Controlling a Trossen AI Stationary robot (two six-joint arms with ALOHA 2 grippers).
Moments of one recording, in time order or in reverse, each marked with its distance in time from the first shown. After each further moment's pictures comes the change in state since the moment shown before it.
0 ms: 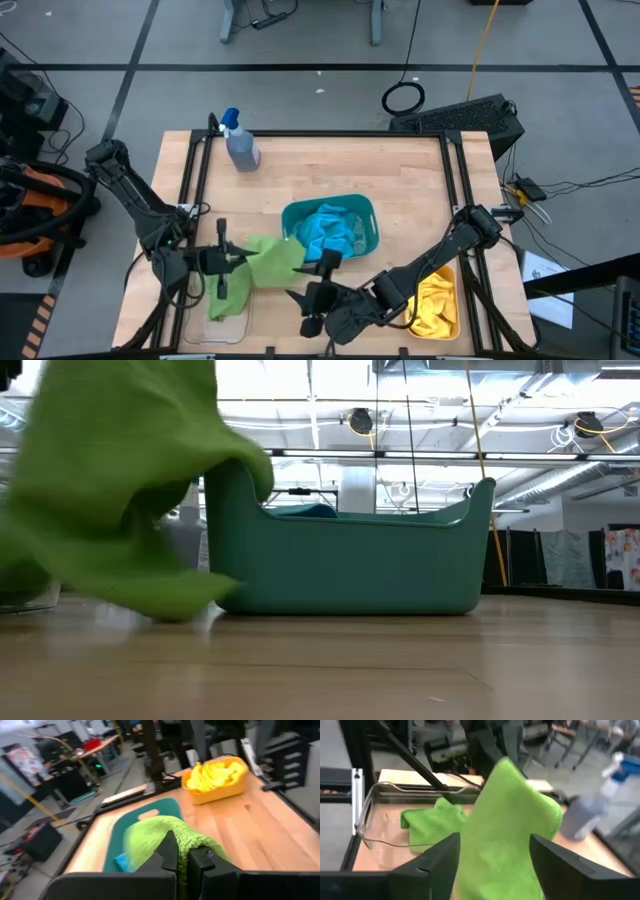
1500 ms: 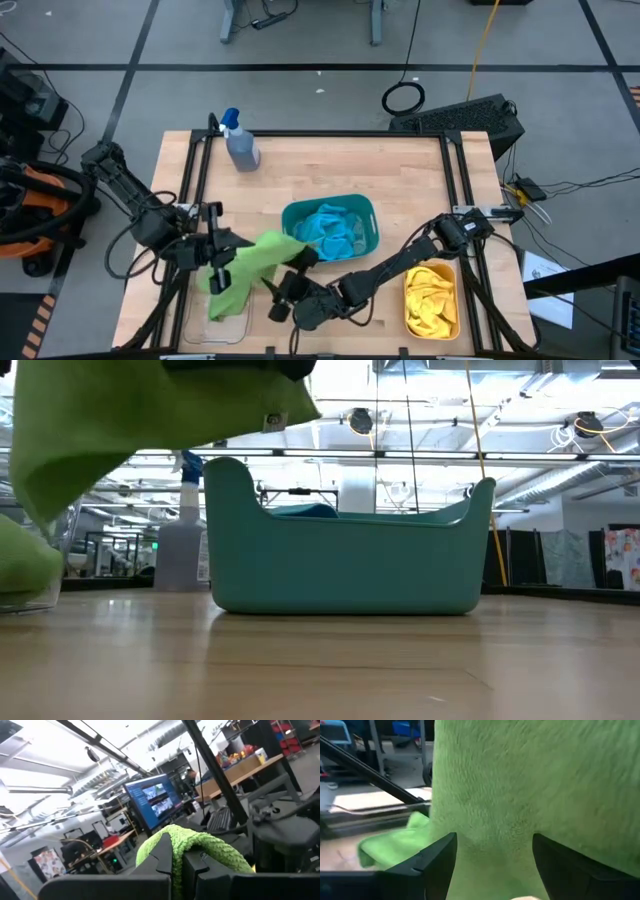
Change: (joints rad) left arm 0.113 -0.004 0.043 0.685 0.267 0.704; right arm -0.099 0.241 0.000 0.399 0.082 0.032
